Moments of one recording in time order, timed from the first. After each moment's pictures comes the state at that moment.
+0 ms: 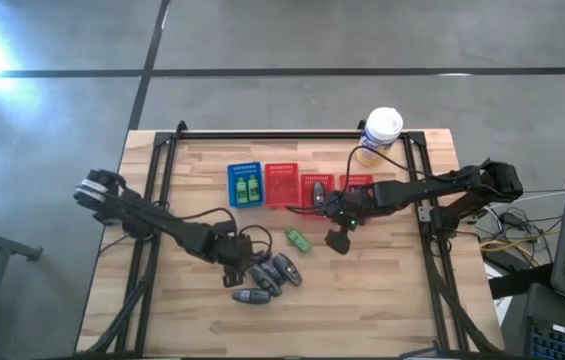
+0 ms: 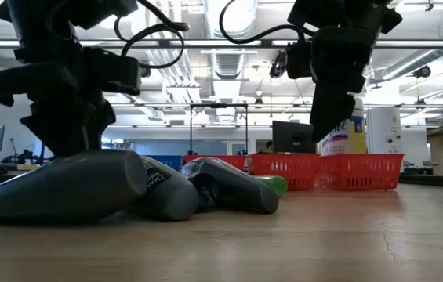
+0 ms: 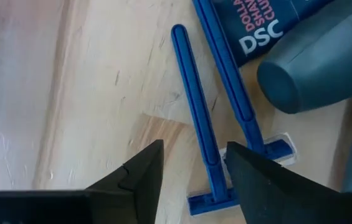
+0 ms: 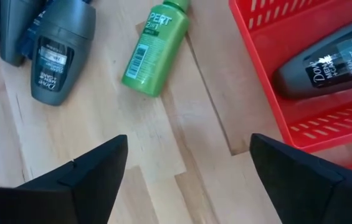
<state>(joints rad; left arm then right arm) -0.36 1.56 0.87 -0.52 -0.18 -0.56 0.02 1.47 0.93 -0.55 -0.08 0.46</state>
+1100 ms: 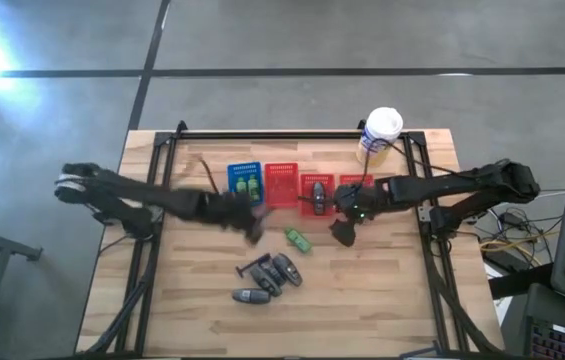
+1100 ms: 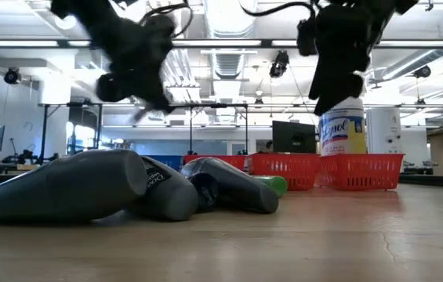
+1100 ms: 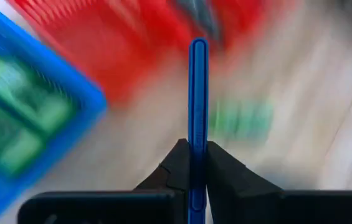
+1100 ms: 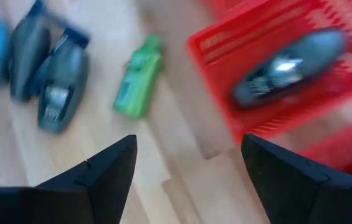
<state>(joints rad) -0.04 1.34 0.90 -0.35 -0.25 -0.84 0.02 1.30 0.93 -0.61 0.07 0.55</state>
